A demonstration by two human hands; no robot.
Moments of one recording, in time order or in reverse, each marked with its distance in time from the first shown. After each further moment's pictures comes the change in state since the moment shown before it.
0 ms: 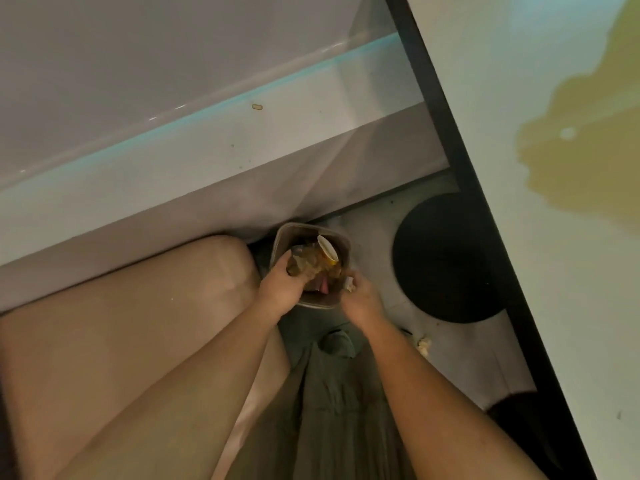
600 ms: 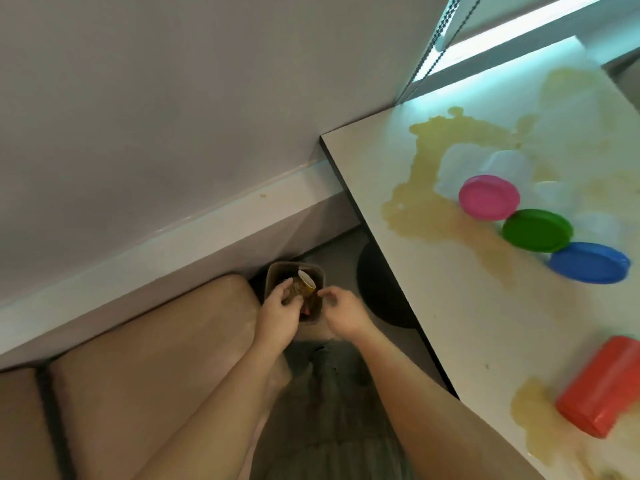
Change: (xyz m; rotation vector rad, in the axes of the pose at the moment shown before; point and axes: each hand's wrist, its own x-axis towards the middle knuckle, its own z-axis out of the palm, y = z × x) left_hand -0.183 0.062 -0.046 -0.257 0.080 0.180; right_hand -0.193 -0.086 -0.061 -0.075 0.010 -0.146
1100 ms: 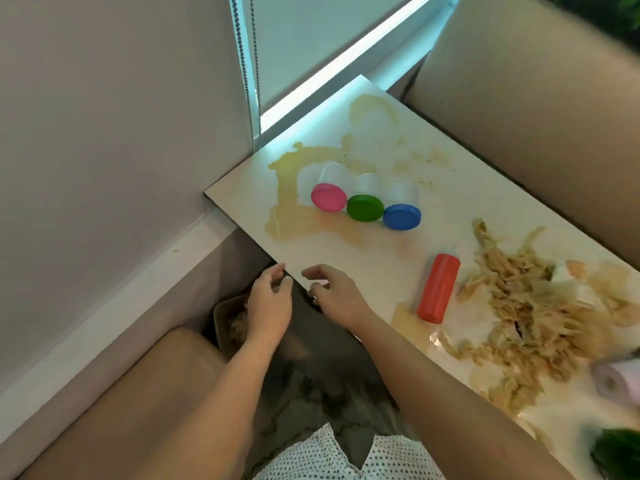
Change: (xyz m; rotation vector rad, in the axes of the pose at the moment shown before) left_hand -0.144 0.129 0.057 0.113 -0.137 0.374; right_hand -0.180 -0.003 -0.122 0.221 0.357 -0.220
